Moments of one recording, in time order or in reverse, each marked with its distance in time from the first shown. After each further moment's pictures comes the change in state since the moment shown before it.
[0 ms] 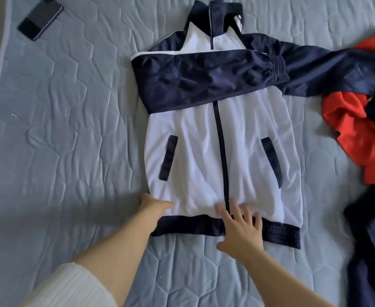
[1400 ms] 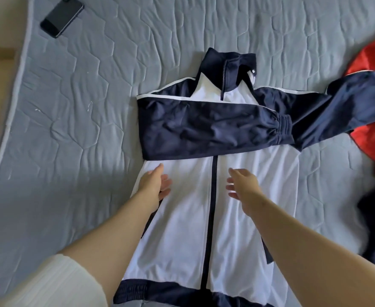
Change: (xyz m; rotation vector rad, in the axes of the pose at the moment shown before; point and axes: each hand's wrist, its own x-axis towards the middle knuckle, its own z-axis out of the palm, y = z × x) left_hand 0.006 0.010 -0.059 -0.549 -0.110 0.046; right_hand 0.039 -0.059 -0.050 1.349 0.140 0.368
